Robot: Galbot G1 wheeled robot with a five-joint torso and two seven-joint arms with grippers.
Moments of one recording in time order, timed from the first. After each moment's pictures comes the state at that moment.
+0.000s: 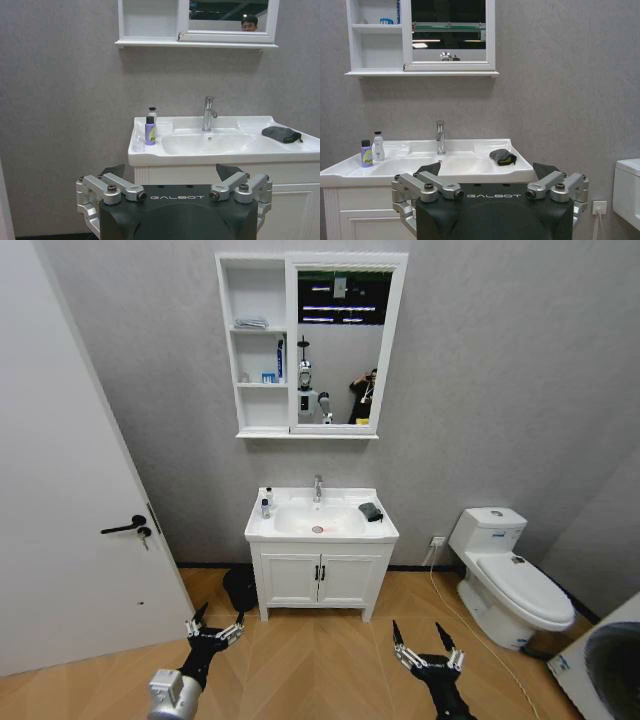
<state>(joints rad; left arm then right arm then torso) 1.57 -1.37 -0.59 -2.19 -0.20 0.17 0.04 -1.83 1.36 0.53 2.25 0.17 0.17 0.19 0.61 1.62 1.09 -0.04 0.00</state>
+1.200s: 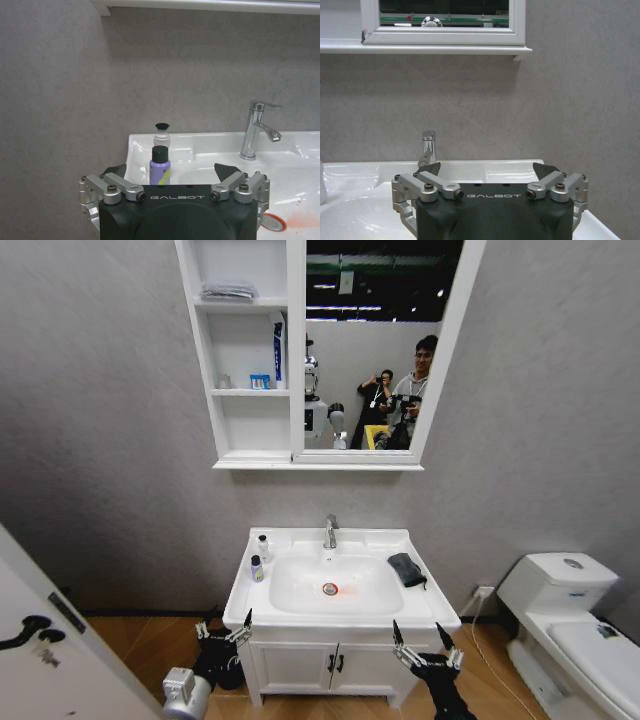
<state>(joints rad) 1.55 -1.38 -0.54 -2.15 -0.17 0.17 0.04 -1.81 1.35 0.53 2.24 0.17 0.16 0.20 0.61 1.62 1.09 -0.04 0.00</state>
